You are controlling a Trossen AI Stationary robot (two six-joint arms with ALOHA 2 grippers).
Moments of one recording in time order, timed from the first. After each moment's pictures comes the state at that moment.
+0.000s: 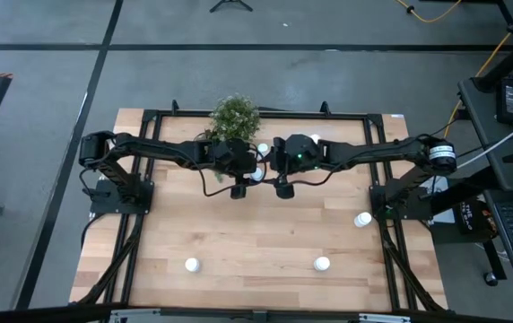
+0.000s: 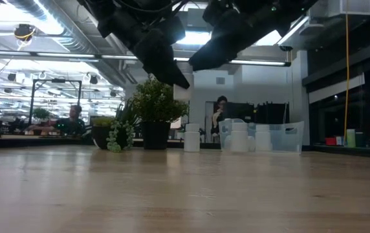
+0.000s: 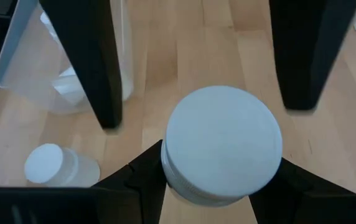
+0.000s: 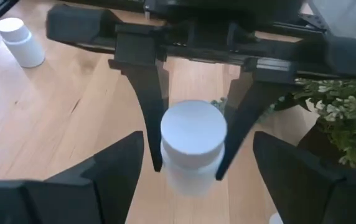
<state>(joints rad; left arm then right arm) 0.16 1.58 1.03 -0.15 0.08 0.17 -0.13 1.57 1.03 -0.01 -0.12 -0.22</state>
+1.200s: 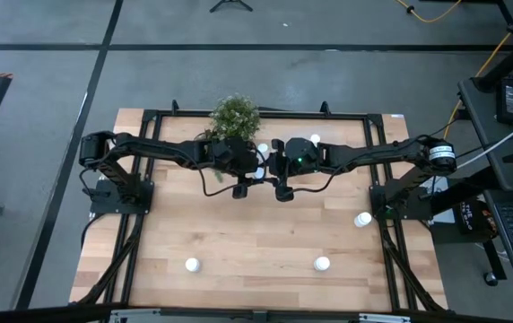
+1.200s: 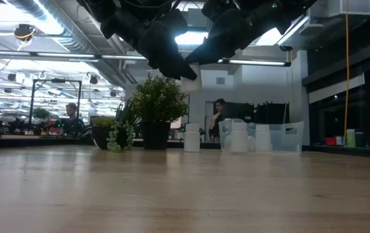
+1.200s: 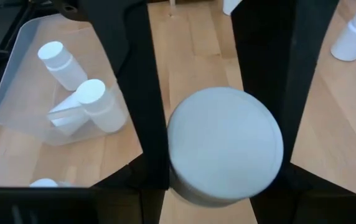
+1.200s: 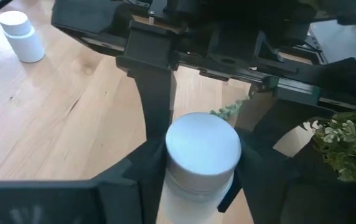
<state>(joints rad) 0.16 1.58 1.02 -0.06 0.14 0.19 -0.10 1.57 1.03 0.02 -0.08 -0.29</state>
